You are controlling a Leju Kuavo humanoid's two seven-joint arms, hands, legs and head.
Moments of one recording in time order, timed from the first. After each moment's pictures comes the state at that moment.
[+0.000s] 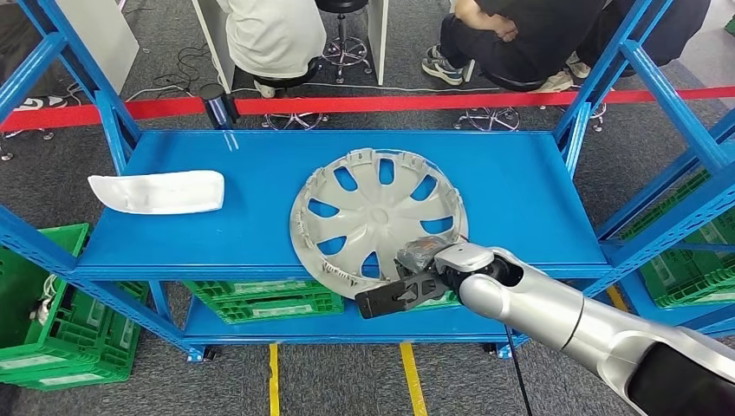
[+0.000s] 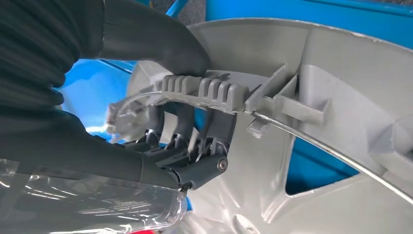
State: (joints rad) left arm -0.09 -0.01 -0.63 -0.21 0.43 0.08 0.06; right arm -0.75 -0.49 1.07 -1.29 0.41 0.42 0.61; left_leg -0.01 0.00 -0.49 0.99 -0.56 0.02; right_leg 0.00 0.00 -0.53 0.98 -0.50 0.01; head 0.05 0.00
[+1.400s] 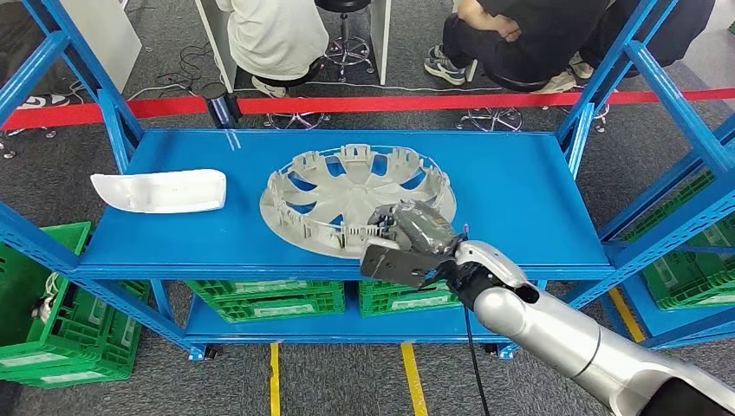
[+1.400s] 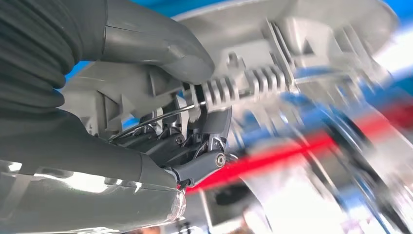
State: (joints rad) left arm -0.09 -0.01 -0.63 -0.21 0.51 0.10 0.04; right arm -0.55 -0.48 0.84 -1.49 0.28 -0.24 0.25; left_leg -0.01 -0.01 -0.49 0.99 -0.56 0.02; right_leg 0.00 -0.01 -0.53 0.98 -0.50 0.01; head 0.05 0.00
